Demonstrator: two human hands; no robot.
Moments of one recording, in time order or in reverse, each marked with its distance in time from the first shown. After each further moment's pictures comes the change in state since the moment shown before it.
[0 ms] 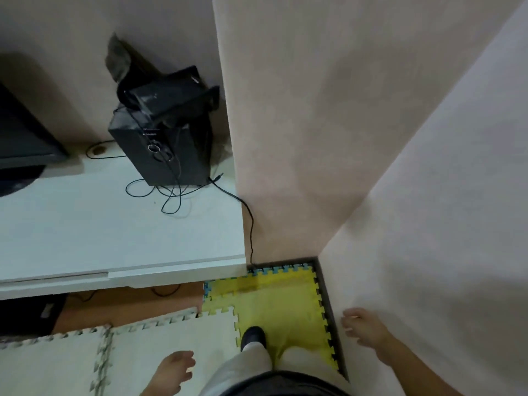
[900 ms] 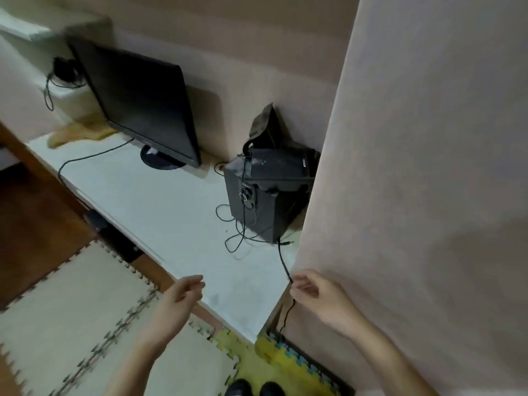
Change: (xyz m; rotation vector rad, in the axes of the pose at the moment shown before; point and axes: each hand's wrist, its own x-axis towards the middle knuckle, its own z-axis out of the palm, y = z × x) left_hand -0.116 0.162 0.022 -0.355 0.512 0.593; right_hand -0.006 -0.306 0.043 -0.702 -0.679 -1.014
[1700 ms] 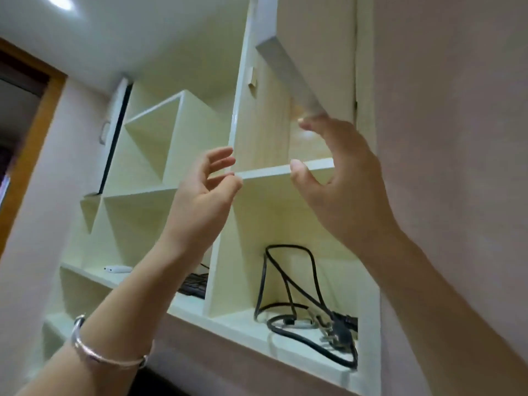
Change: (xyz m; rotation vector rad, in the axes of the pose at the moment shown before) left_hand -0.104 0.495 -0.180 -0.454 0.433 1.559; right_hand -0.098 -0.499 -0.182 -0.399 1.227 -1.556
